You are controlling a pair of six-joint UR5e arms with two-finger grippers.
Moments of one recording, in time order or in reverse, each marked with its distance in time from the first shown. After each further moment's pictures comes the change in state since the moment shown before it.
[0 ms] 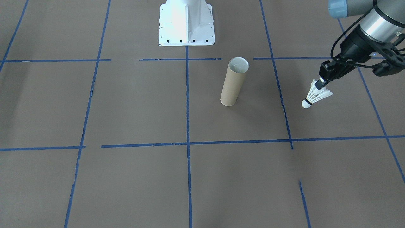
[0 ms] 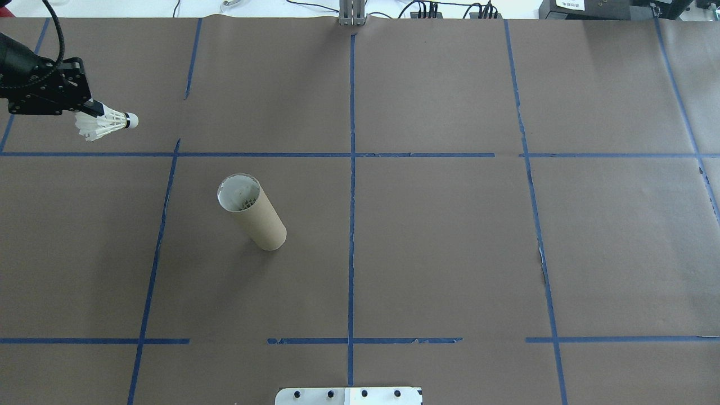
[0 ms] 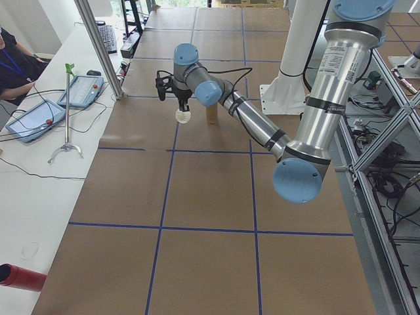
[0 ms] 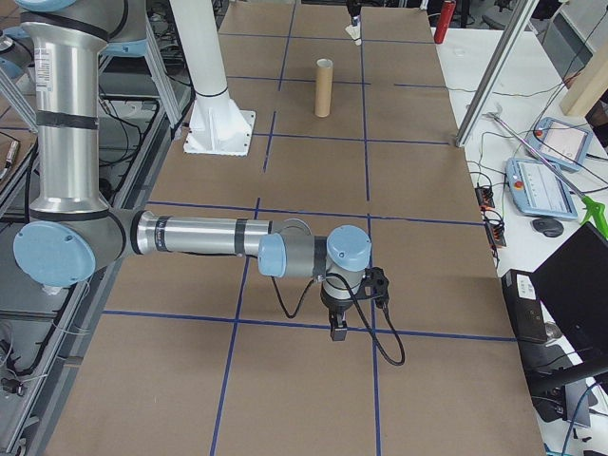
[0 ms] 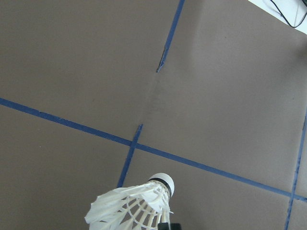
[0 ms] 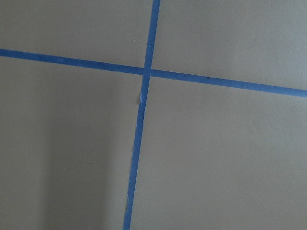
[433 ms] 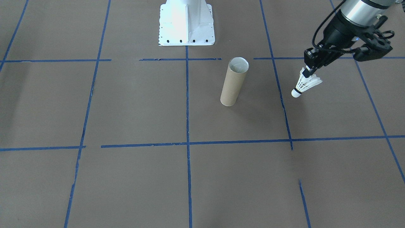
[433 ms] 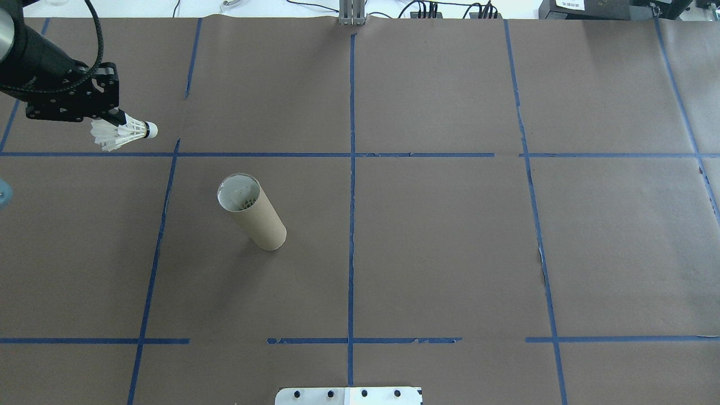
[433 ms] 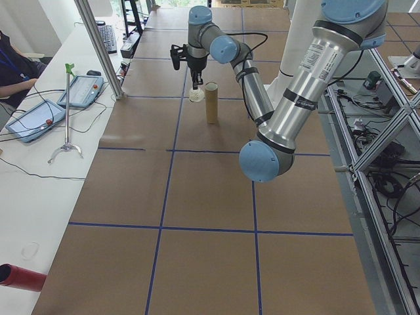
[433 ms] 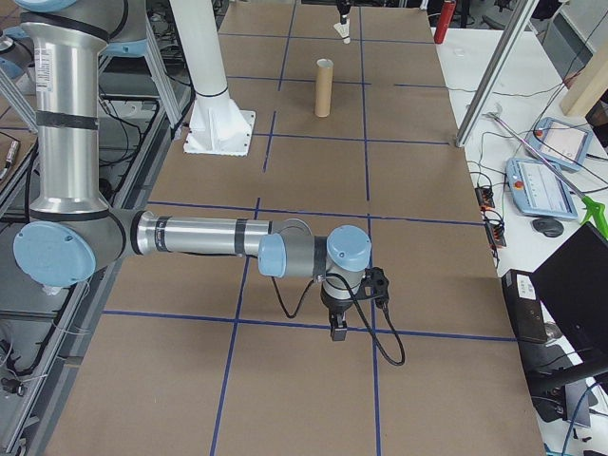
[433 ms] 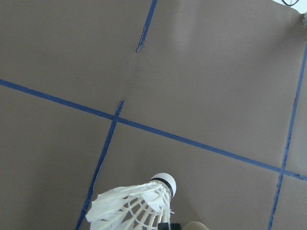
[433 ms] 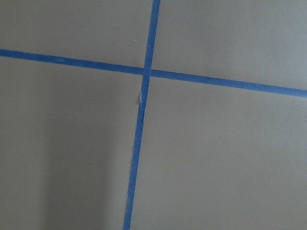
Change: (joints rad) left arm 0.120 -0.237 -0.152 0.507 0.128 0.006; right arm 0.000 0.000 0.000 0.000 0.000 0.001
